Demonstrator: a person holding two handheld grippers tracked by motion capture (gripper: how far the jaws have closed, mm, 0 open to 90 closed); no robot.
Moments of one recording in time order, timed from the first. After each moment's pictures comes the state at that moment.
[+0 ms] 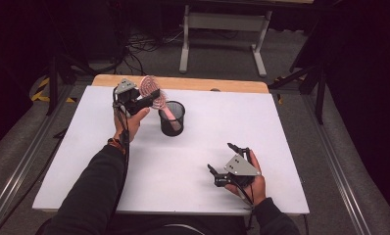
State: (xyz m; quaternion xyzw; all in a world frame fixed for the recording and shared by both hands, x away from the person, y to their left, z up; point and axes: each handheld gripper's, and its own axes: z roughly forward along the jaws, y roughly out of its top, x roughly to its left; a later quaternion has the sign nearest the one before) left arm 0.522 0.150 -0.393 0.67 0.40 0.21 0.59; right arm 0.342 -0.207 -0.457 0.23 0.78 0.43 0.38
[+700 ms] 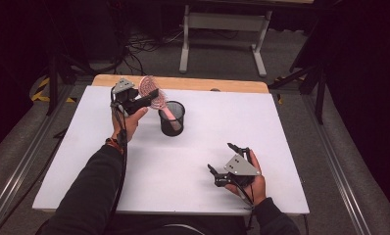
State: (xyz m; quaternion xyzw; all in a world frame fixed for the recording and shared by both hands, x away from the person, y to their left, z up) left arm 0.521 0.155 -0.390 0.68 0.39 0.22 0.59; right arm 0.343 -0.208 -0.457 0.23 0.78 0.43 0.38
